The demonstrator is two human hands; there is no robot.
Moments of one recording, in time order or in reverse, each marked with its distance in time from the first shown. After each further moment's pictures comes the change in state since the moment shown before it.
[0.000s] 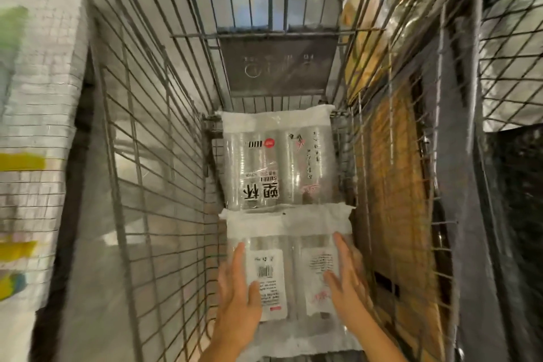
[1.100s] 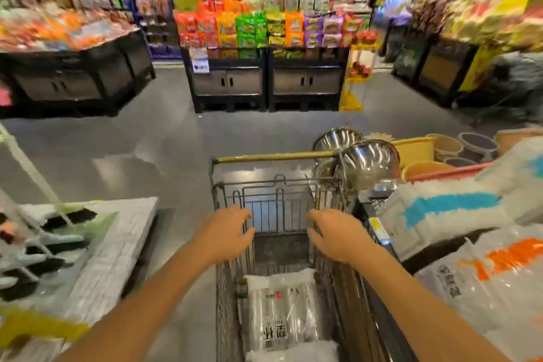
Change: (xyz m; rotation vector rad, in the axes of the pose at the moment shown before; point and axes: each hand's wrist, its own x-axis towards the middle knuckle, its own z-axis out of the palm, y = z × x) left_hand -0.172 0.348 -0.366 0.720 0.281 0.700; right_hand -0.172 -0.409 -0.307 -0.770 0.310 -0.610
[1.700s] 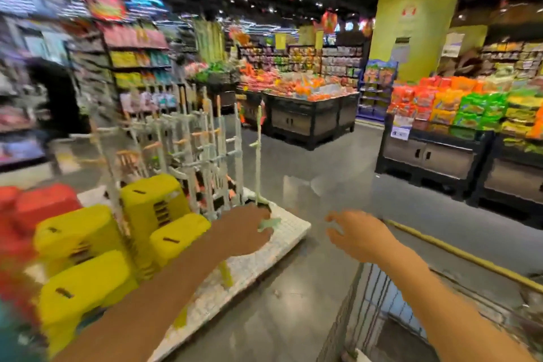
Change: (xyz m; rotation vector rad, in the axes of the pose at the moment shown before) left_hand -0.239 -0.045 -0.099 0.096 0.334 -0.692; right_hand 0.028 -0.218 -0.083 -0.037 0.048 -0.719
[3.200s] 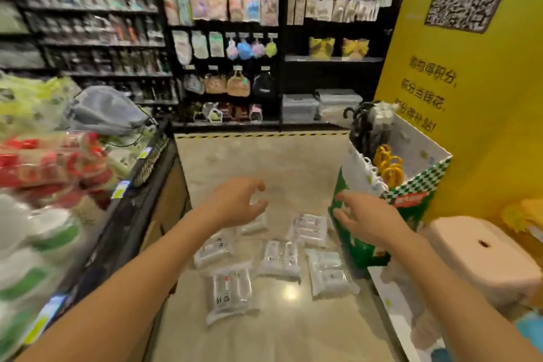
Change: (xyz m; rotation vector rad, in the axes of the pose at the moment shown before) left_hand -0.790 -0.193 -0.036 0.035 0.460 -2.233; right_hand -0.292 -0.914 0.162 0.086 -0.346 -2.200
